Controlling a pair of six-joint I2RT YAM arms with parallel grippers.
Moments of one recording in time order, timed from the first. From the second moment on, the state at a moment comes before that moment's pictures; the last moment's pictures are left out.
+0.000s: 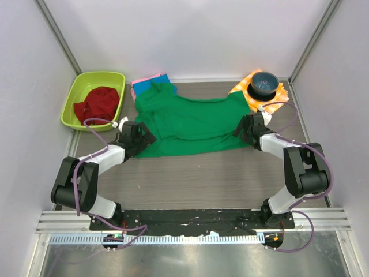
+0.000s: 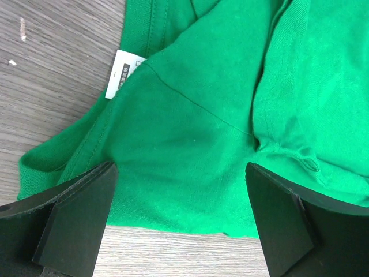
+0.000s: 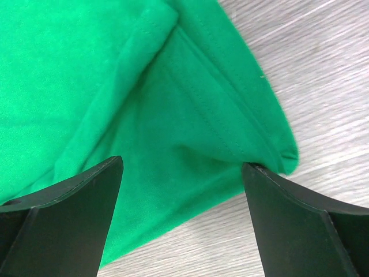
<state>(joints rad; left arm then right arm) -0.27 1.47 0.67 0.00 -0.10 -0.84 0.16 1.59 0.77 -0.02 0.23 0.60</state>
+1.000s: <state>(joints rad) -0.23 1.22 0.57 -0.24 -0.18 -0.88 0.13 1.28 0.69 -0.33 0.47 0.59</state>
